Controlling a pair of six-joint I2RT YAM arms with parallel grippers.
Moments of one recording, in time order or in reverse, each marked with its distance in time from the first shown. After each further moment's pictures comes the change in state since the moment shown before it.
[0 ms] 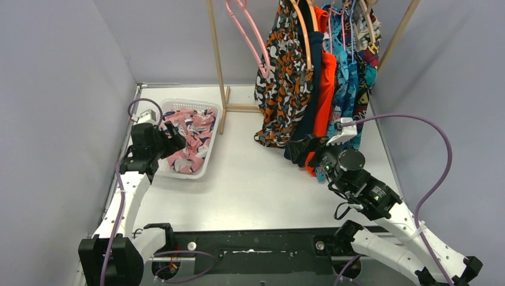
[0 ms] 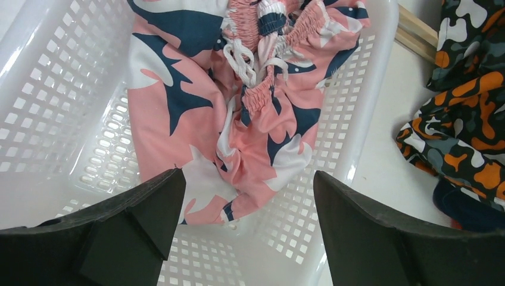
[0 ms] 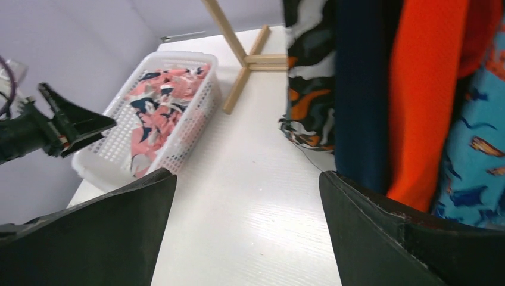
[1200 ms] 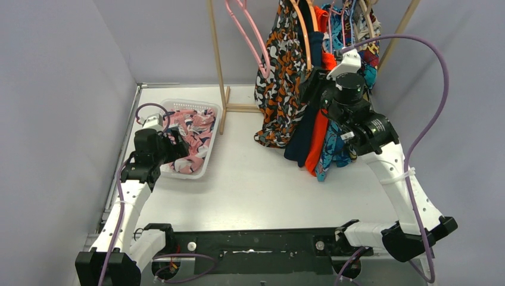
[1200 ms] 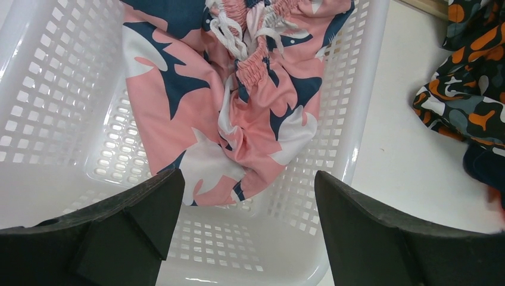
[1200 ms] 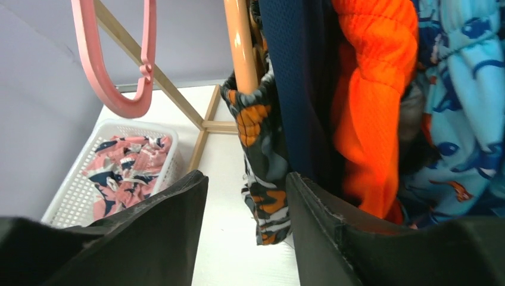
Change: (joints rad) left arm -0.061 -0.103 -0.042 -0.051 -0.024 0.120; right arm -0.260 0.546 0.772 -0.262 -0.108 -0.130
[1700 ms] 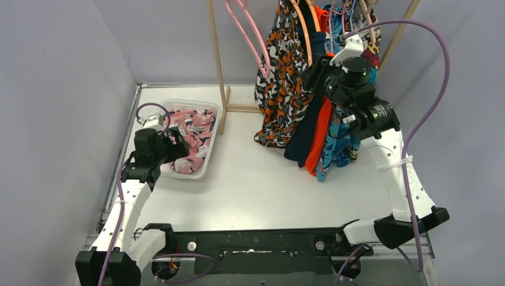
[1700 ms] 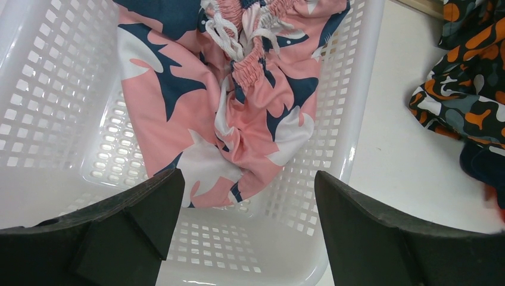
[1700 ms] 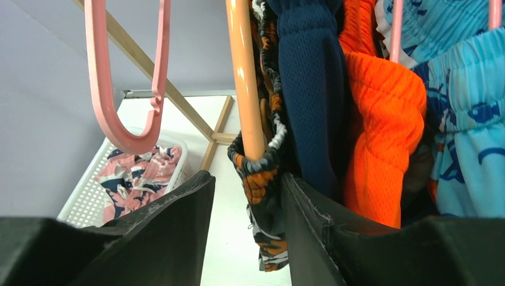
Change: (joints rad) left arm 0.000 0.003 -0.002 0.012 0.012 0.000; right arm -0.106 0.114 0.138 -0.009 -0.174 -0.024
